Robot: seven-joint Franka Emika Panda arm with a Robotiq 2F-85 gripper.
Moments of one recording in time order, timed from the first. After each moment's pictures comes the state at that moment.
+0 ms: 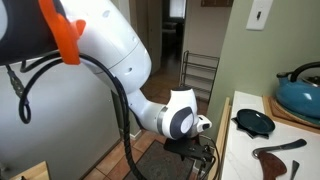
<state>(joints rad) -0.10 0.59 -0.13 -2.00 -0.42 2.68 -0.14</state>
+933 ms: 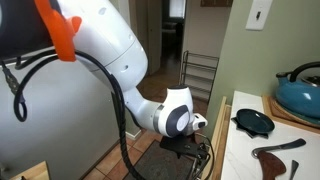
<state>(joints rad) -0.09 0.56 -0.11 -2.03 -0.42 2.68 -0.14</state>
